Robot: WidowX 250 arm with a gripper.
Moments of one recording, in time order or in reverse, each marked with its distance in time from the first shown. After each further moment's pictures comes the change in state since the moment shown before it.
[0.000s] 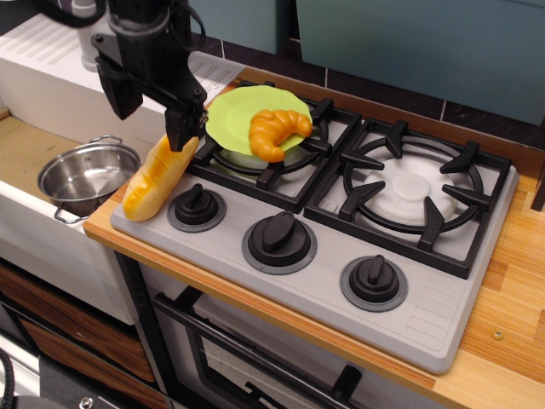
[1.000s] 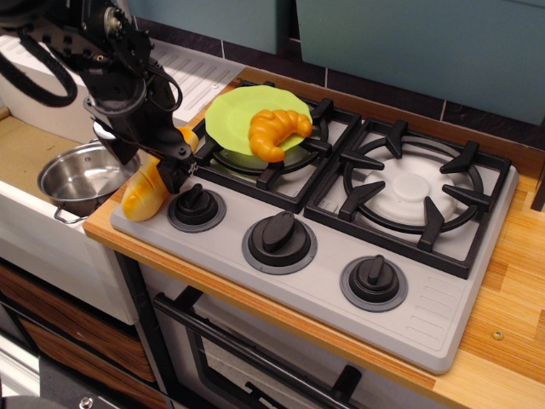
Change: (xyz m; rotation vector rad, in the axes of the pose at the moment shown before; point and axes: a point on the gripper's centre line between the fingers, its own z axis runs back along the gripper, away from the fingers) arm -0.016 -0.001 -0.042 -0.038 -0.145 0.028
